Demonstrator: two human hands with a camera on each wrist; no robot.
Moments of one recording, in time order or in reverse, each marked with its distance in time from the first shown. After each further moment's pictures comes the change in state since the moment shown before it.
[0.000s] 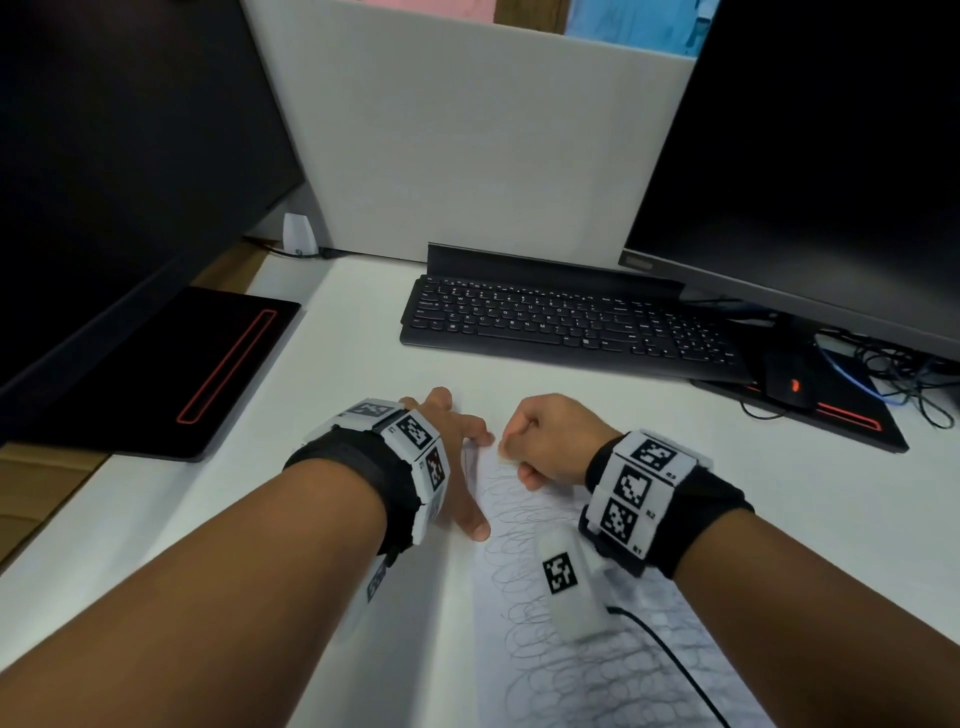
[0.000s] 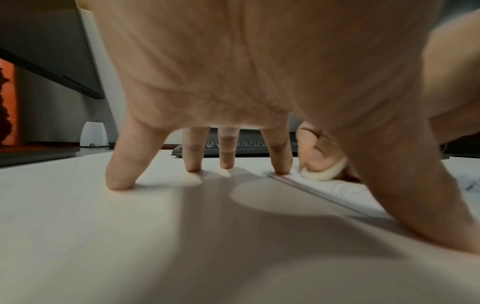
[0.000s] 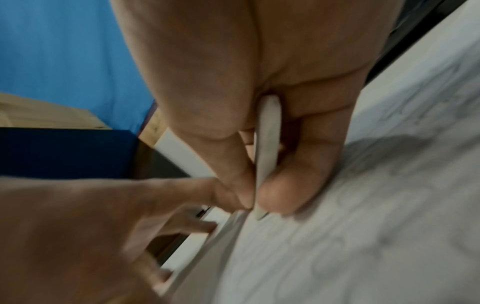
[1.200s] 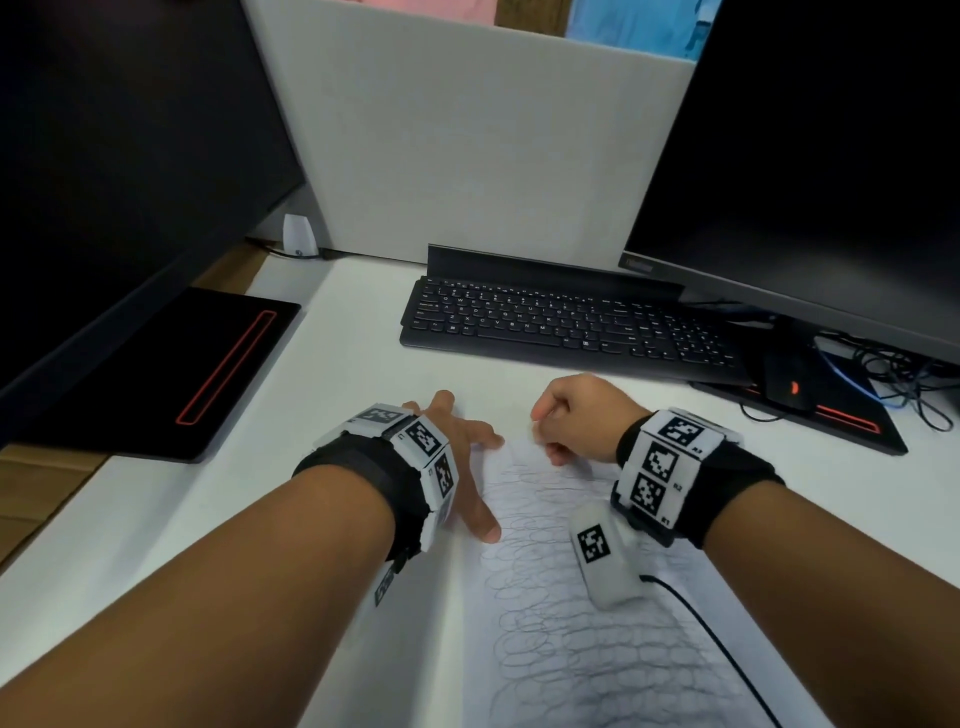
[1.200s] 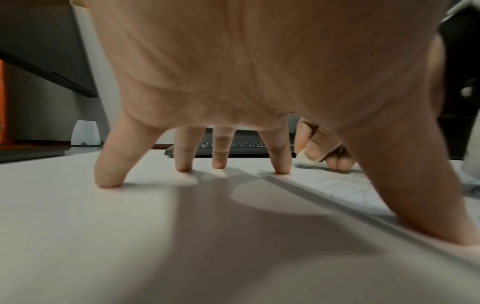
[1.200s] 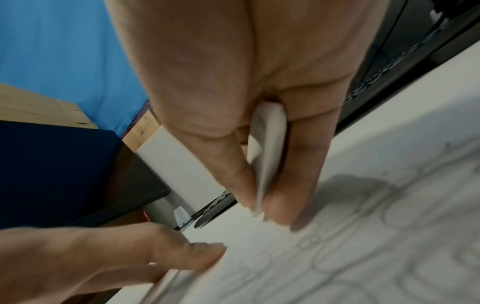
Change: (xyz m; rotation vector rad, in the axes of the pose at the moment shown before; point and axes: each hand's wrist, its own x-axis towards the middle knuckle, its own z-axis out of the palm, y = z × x) left_hand 0.002 0.003 0.000 -0.037 -0.023 0.005; right_hand 0.007 0.006 -0.026 -0.098 0.056 -0.036
